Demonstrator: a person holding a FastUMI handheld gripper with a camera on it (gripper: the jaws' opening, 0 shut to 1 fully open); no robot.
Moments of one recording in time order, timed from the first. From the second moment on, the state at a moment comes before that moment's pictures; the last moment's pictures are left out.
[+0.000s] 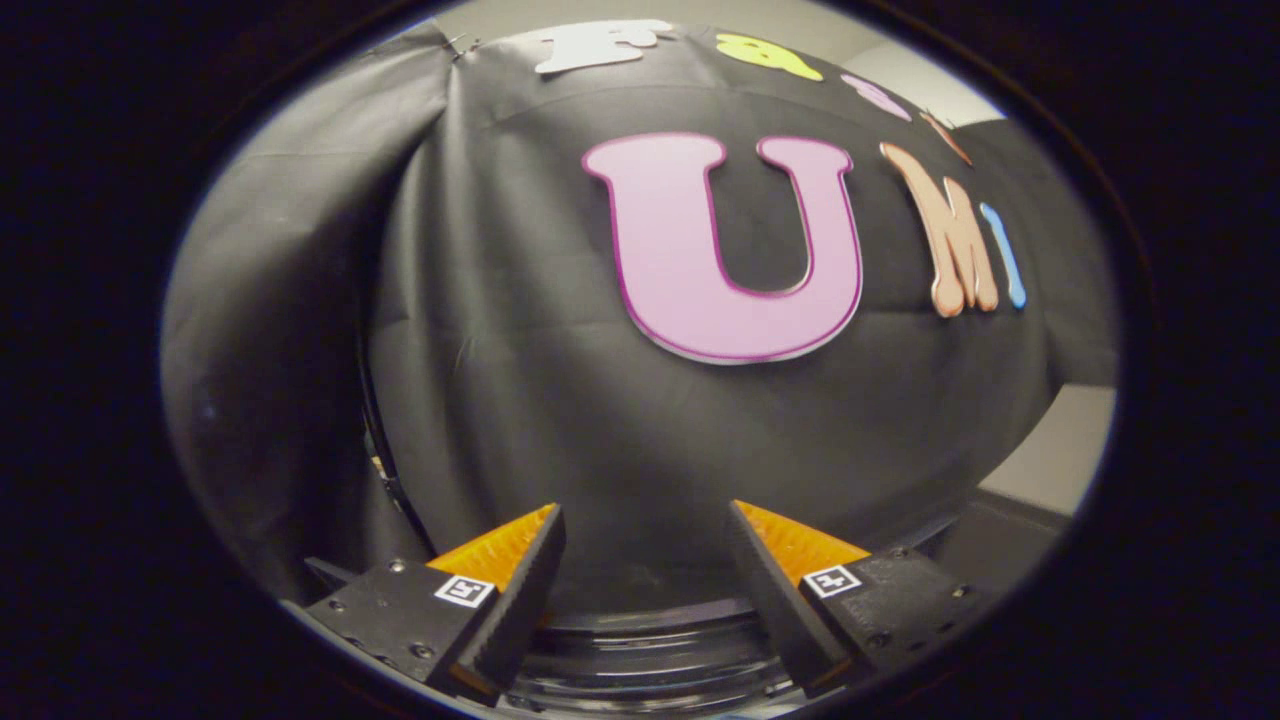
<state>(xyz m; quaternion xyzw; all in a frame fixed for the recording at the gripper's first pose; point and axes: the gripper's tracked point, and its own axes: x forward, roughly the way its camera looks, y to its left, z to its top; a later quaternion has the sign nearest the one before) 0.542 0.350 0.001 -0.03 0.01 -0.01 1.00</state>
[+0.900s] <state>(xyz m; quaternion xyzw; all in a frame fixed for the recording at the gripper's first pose) 0.534 0.351 0.010 -0.02 -0.03 0.01 1.00</state>
